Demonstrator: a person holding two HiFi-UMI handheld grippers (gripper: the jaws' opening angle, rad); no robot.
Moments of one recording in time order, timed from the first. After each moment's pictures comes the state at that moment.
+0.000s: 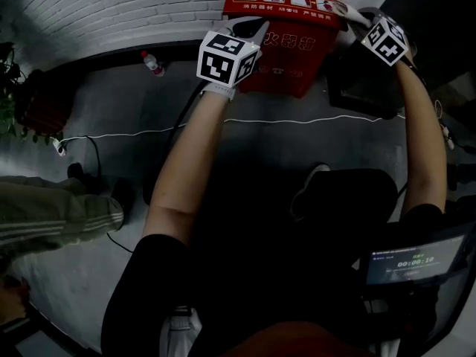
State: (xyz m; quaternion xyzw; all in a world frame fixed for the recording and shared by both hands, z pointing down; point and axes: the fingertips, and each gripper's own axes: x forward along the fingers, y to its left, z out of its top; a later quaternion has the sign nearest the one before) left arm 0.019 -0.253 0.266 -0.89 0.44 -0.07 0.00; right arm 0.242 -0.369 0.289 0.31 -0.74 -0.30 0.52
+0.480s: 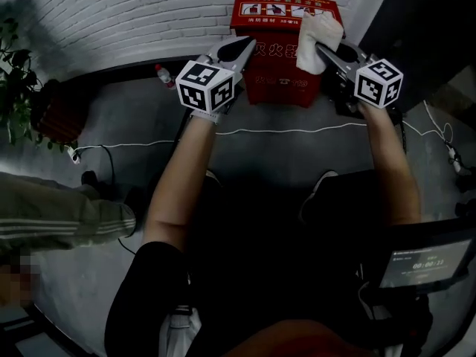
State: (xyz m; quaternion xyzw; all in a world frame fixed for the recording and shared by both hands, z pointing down) left arm -0.013 -0.191 0.236 -0.91 0.42 0.02 0.01; right arm 0.124 -0.214 0.238 0.28 -0.96 0.01 0.04
